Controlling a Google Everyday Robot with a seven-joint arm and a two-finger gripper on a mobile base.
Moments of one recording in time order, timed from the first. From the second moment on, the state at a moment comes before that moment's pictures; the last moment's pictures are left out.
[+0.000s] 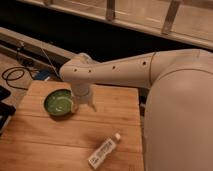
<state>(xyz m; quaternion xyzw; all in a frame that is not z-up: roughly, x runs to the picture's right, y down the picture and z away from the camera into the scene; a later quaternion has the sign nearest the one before) -0.103 0.101 0.703 -0.26 0.23 0.64 0.68</state>
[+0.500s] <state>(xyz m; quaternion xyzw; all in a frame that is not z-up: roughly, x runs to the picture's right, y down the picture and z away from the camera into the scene) -0.102 0.101 0.704 -0.26 0.23 0.64 0.68</state>
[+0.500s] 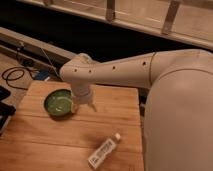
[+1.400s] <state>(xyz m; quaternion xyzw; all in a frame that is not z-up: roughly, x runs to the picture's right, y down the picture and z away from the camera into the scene) 0.005 0.150 0.699 -0.32 0.13 0.72 0.61</state>
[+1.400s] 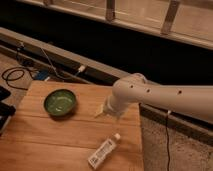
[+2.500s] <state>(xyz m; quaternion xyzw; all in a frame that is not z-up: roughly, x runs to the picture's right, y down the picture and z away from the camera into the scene) 0.037 0.226 0.715 -0.29 0.27 0.74 0.54</state>
